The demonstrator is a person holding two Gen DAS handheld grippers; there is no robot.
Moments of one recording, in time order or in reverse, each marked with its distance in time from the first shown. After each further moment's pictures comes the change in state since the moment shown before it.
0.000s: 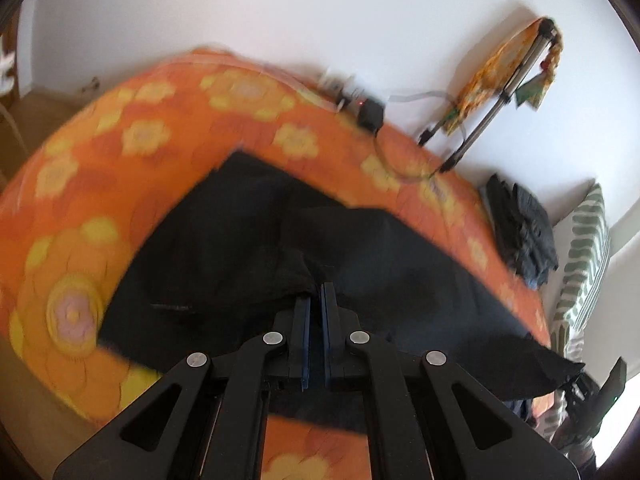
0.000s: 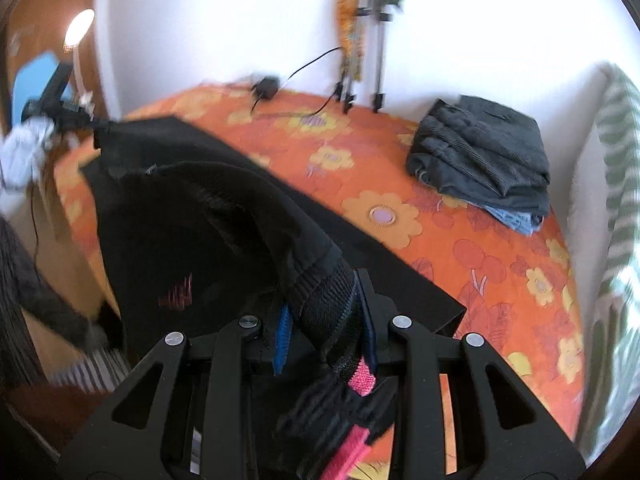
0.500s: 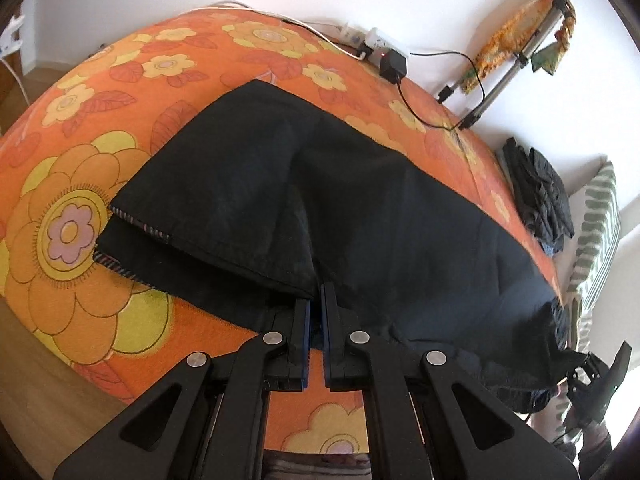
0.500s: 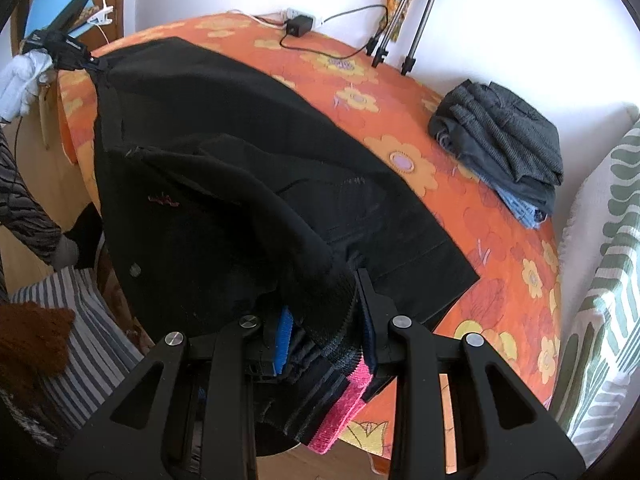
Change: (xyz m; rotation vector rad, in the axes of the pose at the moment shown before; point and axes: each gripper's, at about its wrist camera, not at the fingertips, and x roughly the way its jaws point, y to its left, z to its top) left arm 0.013 0.022 -0.042 0.010 0.086 0.019; right arm 0.018 0.024 -0.039 -0.162 0.157 -0.048
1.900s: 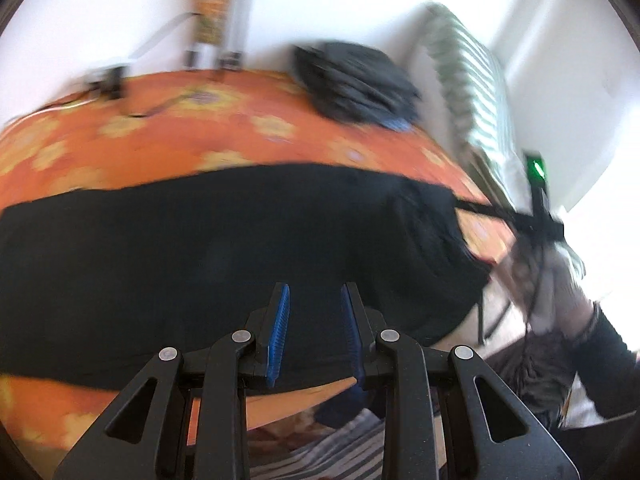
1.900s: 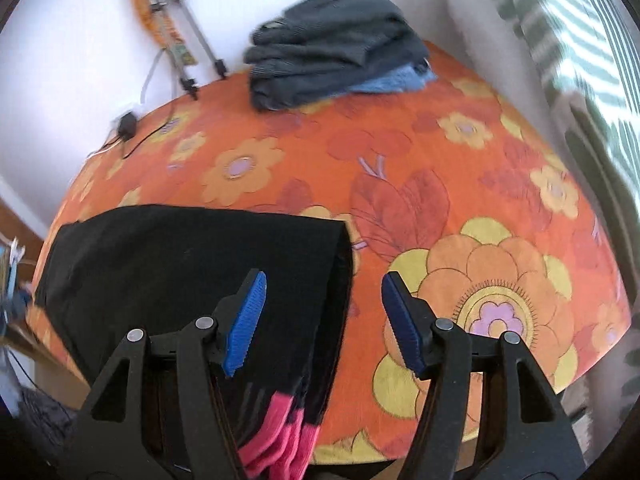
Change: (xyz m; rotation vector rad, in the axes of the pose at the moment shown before) left arm 0.009 -0.239 -0.073 0.609 0.118 -0.292; right arm 0.022 -0.128 -0.041 0.828 0.009 -0.010
